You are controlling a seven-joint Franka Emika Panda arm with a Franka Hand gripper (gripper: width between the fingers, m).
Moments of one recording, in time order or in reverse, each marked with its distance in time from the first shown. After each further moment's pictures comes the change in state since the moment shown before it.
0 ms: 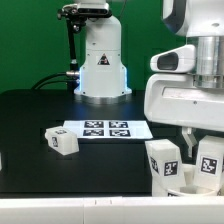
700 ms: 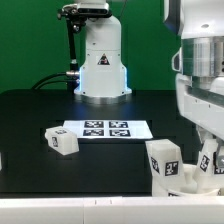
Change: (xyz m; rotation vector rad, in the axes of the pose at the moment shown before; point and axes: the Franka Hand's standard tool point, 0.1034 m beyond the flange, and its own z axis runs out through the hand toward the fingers) arm 0.001 -0.004 0.000 0.045 -0.065 0.929
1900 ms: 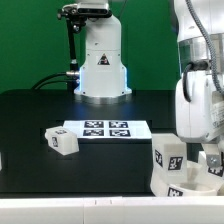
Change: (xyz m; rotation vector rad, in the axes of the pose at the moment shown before) arm -0.006 -0.004 -0.001 0.083 -0.063 0.589
